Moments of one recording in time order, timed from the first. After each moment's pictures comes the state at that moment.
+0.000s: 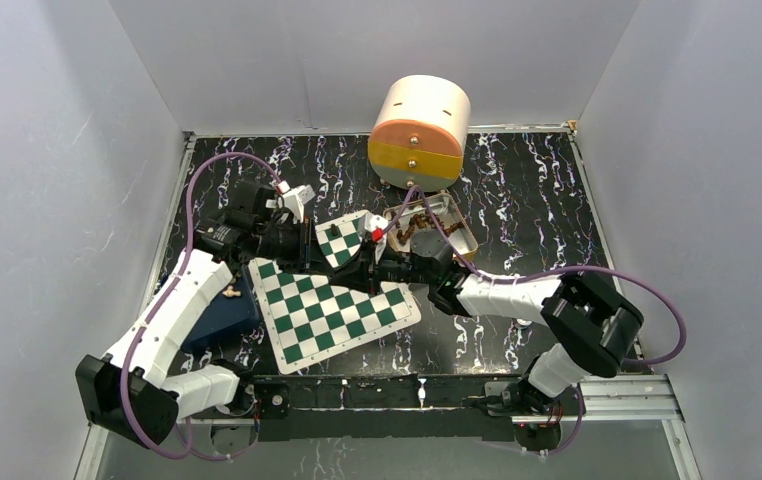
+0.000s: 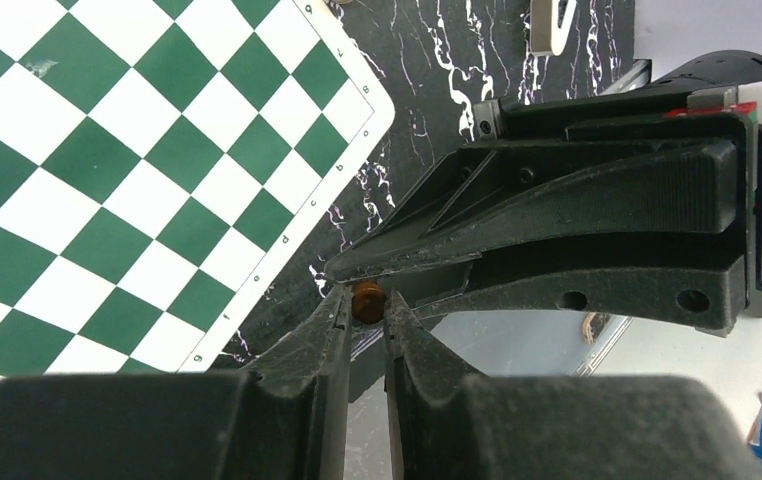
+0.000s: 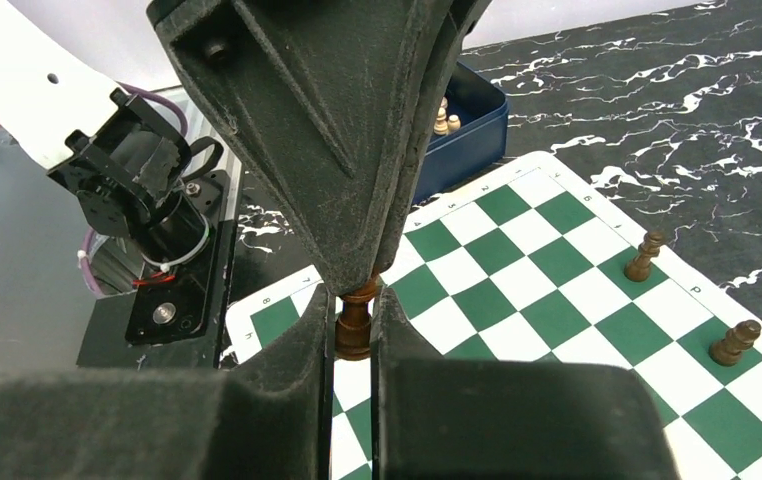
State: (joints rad) left arm -0.38 1.15 1.10 -0.87 0.57 -0.38; right arm 0.95 1.53 0.73 0.78 -0.58 0.14
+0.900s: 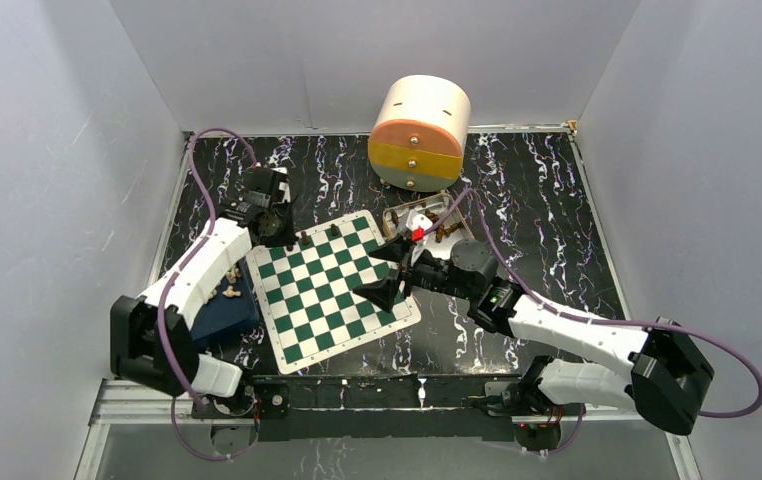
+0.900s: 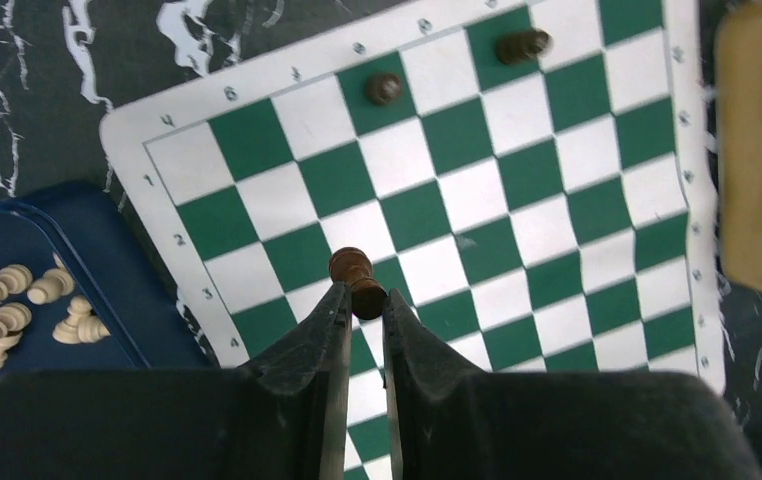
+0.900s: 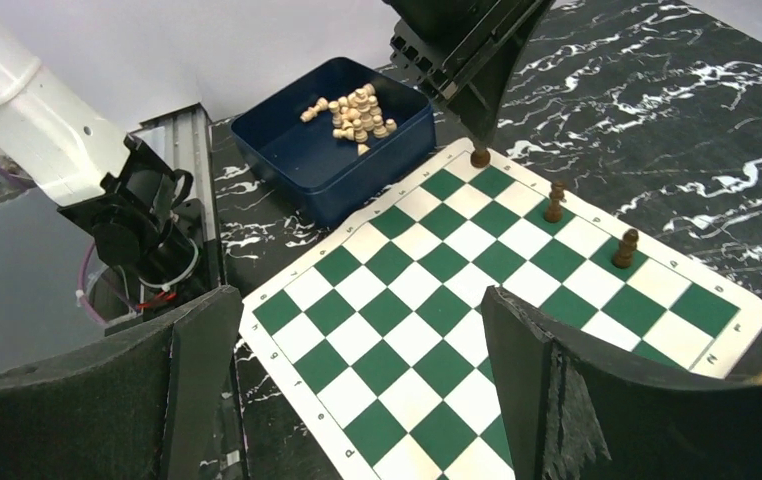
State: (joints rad) left arm -0.34 1.37 1.13 -0.76 -0.13 -0.35; right arm 0.96 1.13 0.62 0.50 -0.36 0.17
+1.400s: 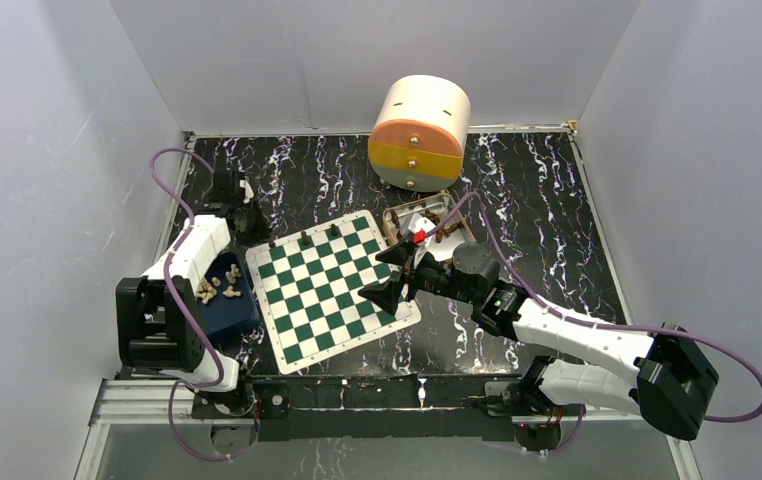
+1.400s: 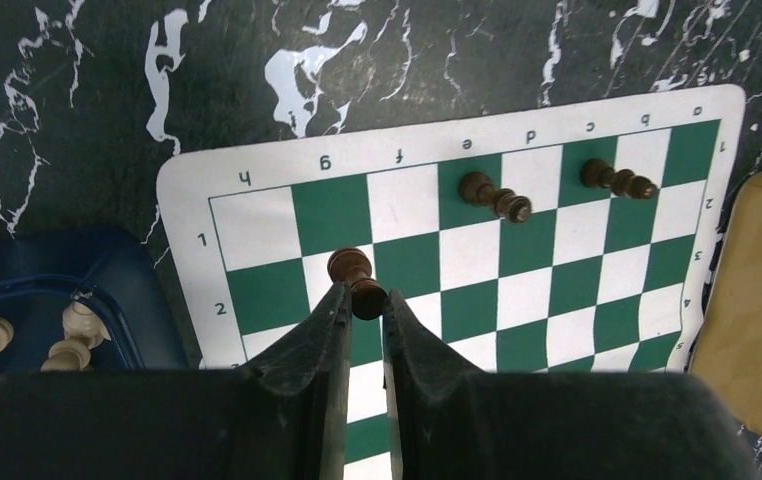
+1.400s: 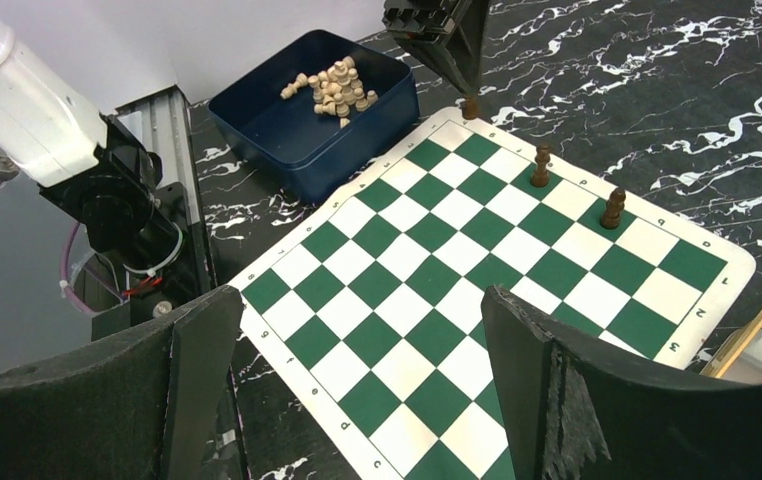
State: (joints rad) left arm -0.04 1.49 1.06 -0.56 0.04 -0.40; right arm 0.96 1.08 0.59 0.43 -0.31 0.18
